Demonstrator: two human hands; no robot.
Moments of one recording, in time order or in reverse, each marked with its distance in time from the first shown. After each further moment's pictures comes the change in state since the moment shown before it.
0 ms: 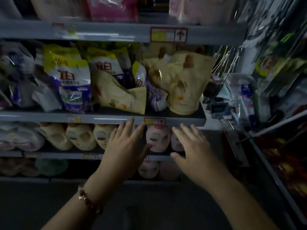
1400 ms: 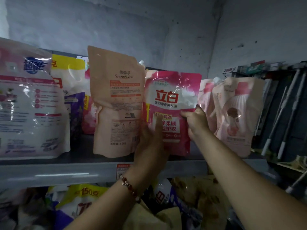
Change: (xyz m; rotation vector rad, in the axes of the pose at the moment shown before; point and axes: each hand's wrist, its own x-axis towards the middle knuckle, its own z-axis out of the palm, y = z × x) left_hand 0.271 -0.145 -0.208 -0.533 0.535 0.422; right_hand 0.348 -0.233 -0.197 1.189 0.836 -0.087
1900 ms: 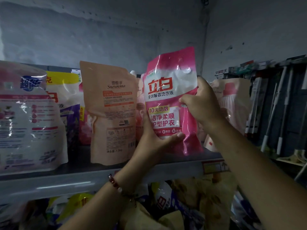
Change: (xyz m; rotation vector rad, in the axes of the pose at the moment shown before) left_hand 0.021 0.030 -0.029 -0.889 -0.086 -0.057; right_hand -0.050 -0.092 -0.007 -0.466 -0.059 -0.466
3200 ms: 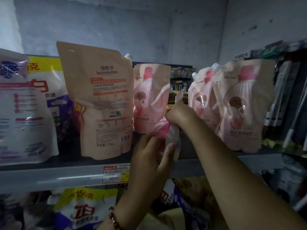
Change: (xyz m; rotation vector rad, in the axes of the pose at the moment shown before) left_hand -0.043 -0.046 0.028 0.645 0.277 0.195; right_hand 0.031 0.080 0.058 -0.643 -0.424 0.543
